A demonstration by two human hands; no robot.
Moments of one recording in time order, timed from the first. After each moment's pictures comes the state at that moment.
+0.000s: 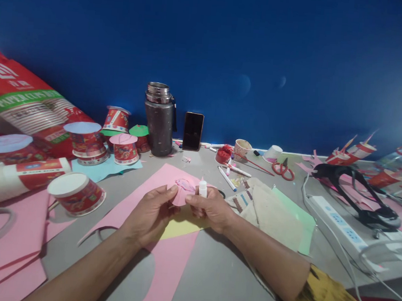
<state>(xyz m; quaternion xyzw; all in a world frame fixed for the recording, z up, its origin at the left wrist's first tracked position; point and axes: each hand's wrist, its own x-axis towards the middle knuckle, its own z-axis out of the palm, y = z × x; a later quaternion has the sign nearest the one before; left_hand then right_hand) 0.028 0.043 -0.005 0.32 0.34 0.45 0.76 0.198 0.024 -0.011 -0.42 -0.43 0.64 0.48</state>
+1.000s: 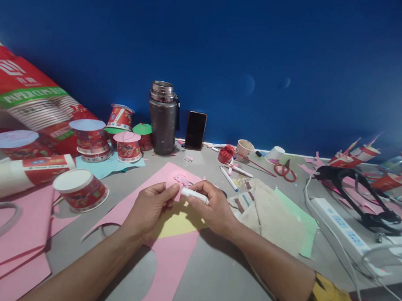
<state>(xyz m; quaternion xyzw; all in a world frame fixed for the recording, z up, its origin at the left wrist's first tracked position) 0.022 0.042 -0.004 0.39 0.44 0.46 0.66 0.198 0.011 0.008 -0.53 -0.61 0.38 0.45</state>
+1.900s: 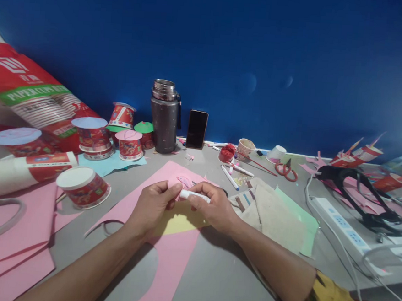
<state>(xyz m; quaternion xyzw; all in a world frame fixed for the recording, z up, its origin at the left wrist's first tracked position) 0.022 0.041 -0.001 0.47 0.49 0.45 0.58 0.200 0.009 0.012 -0.52 -0.60 0.44 0.43</state>
